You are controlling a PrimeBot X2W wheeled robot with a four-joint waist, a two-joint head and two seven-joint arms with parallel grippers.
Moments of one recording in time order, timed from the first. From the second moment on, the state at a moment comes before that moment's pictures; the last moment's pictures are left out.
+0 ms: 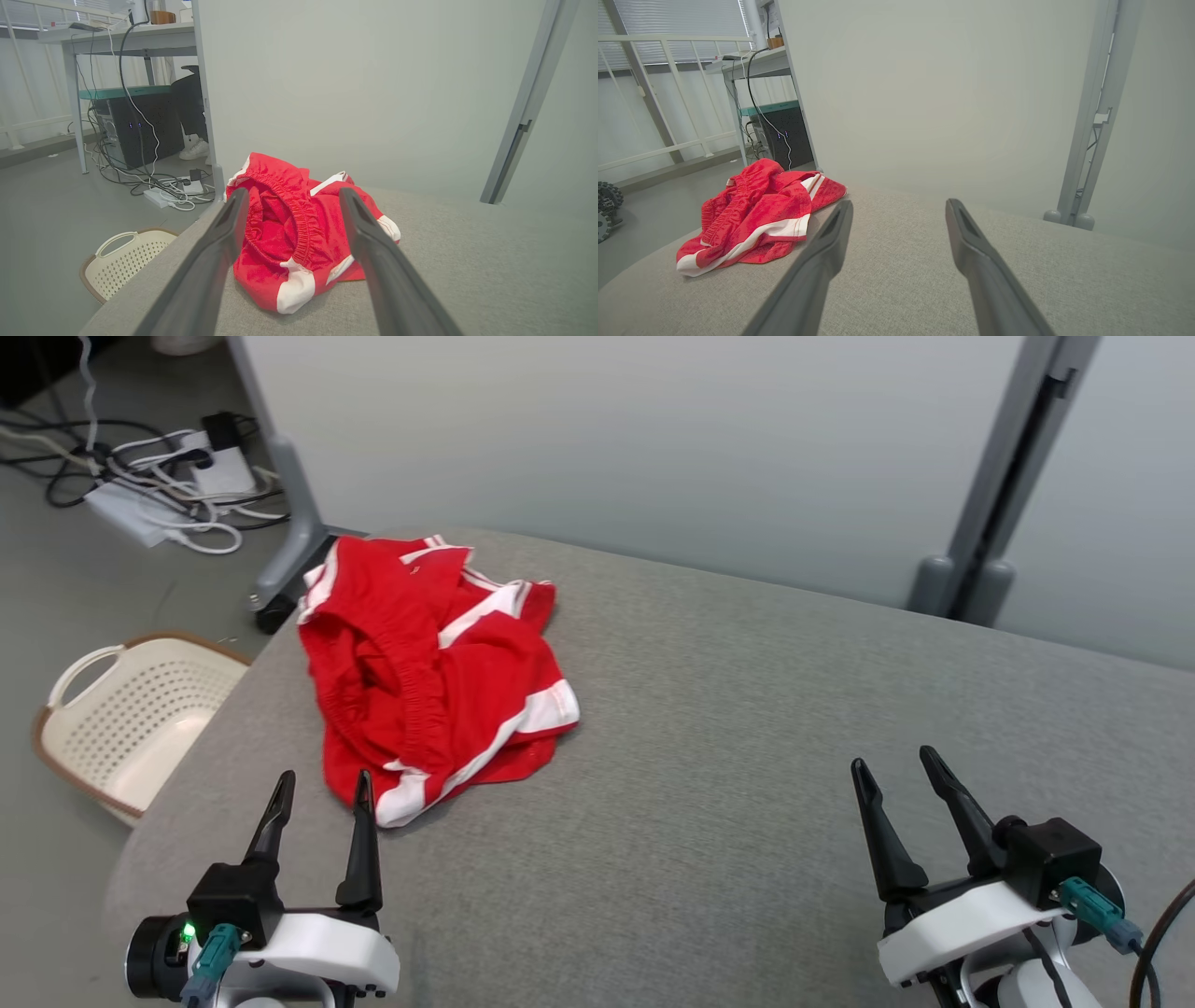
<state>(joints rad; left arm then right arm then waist) -0.07 0.05 -0.06 0.27 -0.15 0.04 -0.26 -0.15 -0.08 0.17 0.31 0.24 0.13 -0.26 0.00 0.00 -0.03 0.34</state>
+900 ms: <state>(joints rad) -0.05 0.05 -0.02 0.26 -0.15 0.04 -0.26 -0.18 -0.09 0.27 0.33 0.28 0.13 -0.26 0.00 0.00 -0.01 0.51</state>
